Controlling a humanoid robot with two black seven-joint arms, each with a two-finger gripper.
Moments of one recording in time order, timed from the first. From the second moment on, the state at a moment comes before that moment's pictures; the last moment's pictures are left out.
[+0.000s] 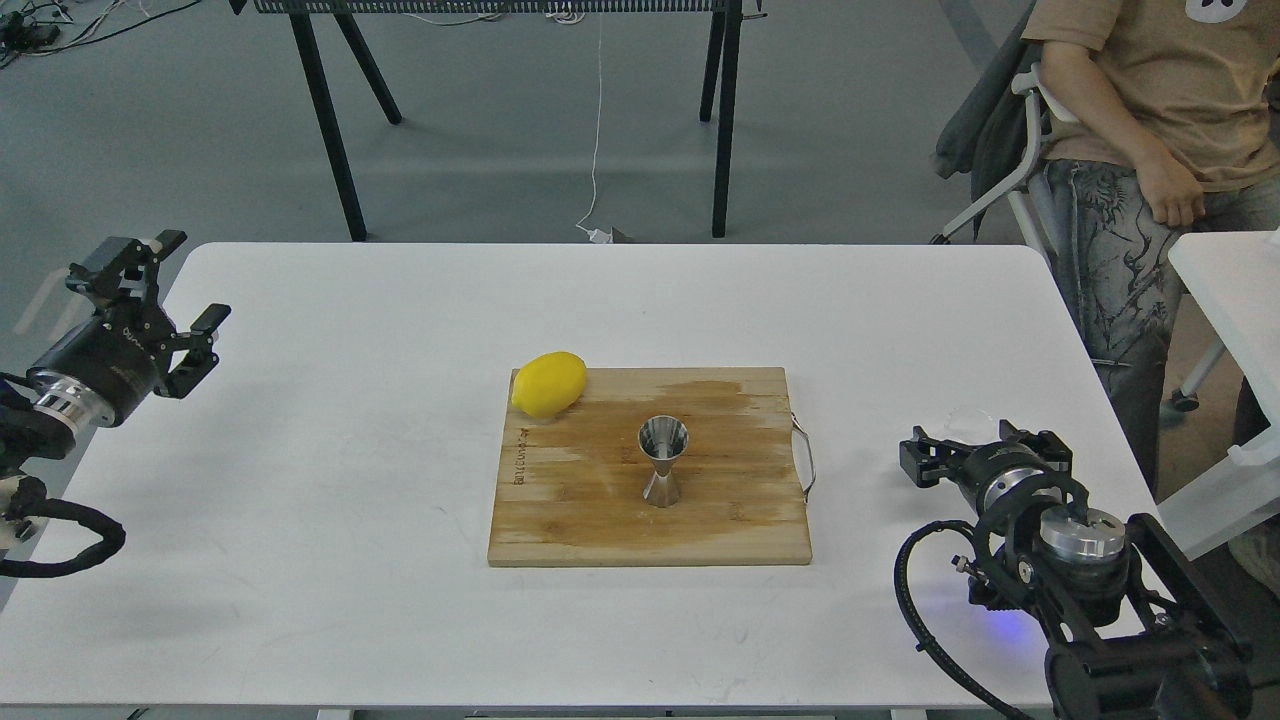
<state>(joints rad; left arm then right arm) -0.52 0.61 -0.73 -0.59 0.41 -0.49 -0.49 0.13 -0.10 1.38 1.24 0.33 -0.45 0.15</state>
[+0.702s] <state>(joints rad) -0.53 0.60 -0.73 -0.59 0.40 -0.49 -0.49 0.27 -0.41 1.34 1.25 0.20 0.19 0.02</state>
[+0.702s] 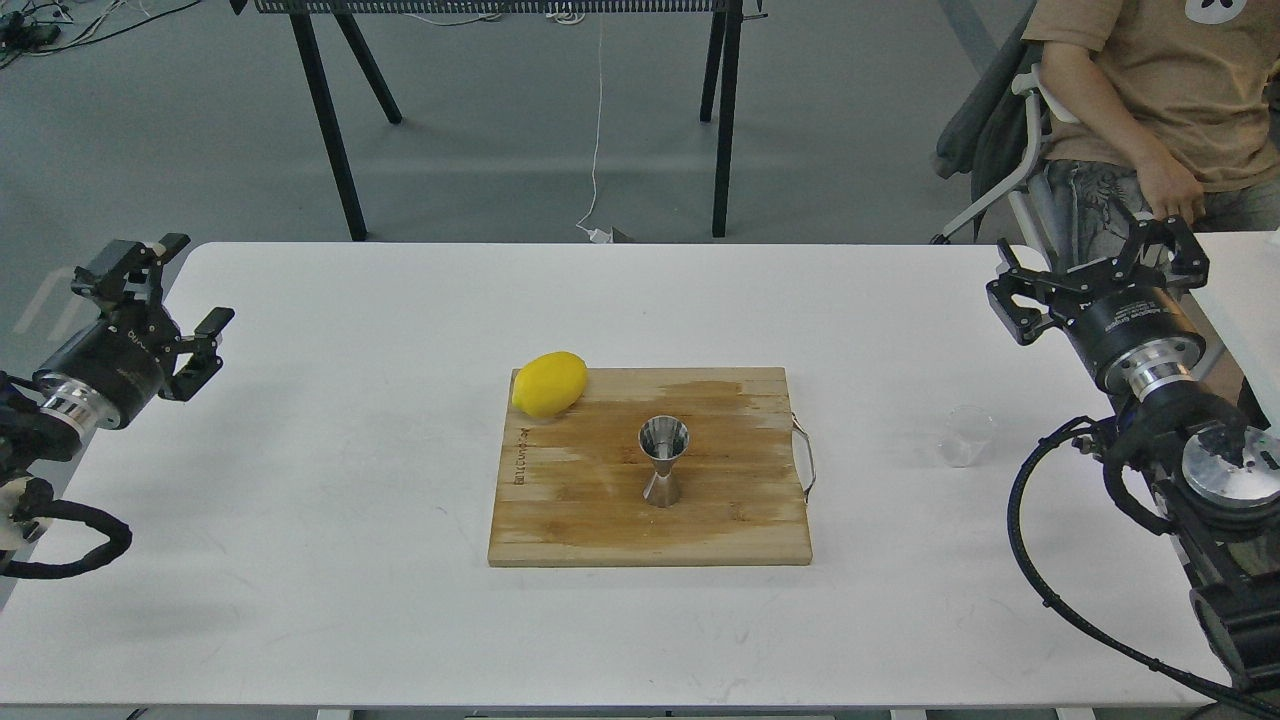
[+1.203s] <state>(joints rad) -0.53 0.60 -0.74 -0.59 0.34 -0.49 -0.49 0.29 -0.30 1.33 0.95 0.21 0.49 0.00</state>
